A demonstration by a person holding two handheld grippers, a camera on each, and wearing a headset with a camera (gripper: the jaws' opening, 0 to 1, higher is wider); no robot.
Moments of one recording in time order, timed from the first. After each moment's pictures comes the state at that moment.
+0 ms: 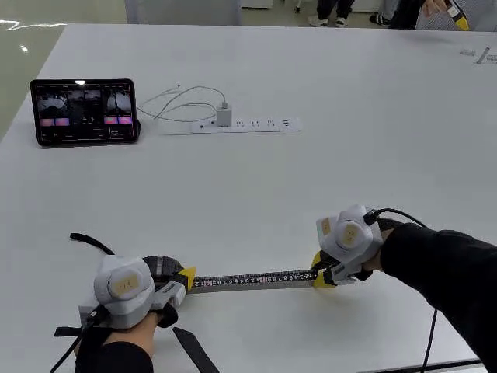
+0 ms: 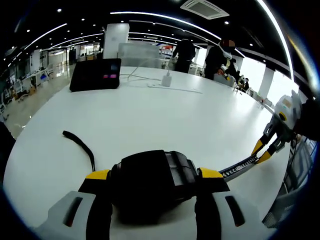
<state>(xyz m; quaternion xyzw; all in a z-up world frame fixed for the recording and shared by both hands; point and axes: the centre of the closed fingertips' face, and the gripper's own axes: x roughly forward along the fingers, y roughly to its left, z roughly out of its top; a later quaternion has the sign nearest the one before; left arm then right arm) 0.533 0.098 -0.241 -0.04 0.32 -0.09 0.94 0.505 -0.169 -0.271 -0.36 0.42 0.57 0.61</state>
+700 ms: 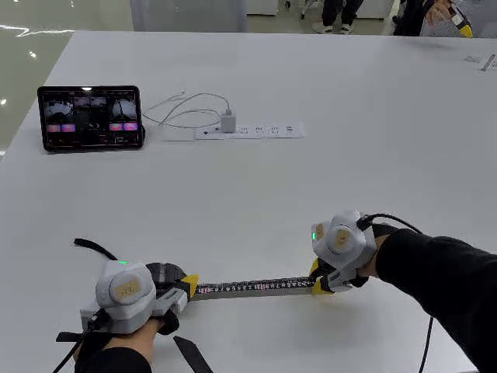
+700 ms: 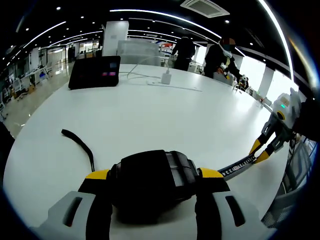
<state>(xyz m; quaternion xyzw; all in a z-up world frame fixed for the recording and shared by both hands) 0.532 0.098 -0.243 -0.05 0.33 -0.09 0.94 0.506 -0.159 -0.270 -0.36 0.44 0.56 0.61</state>
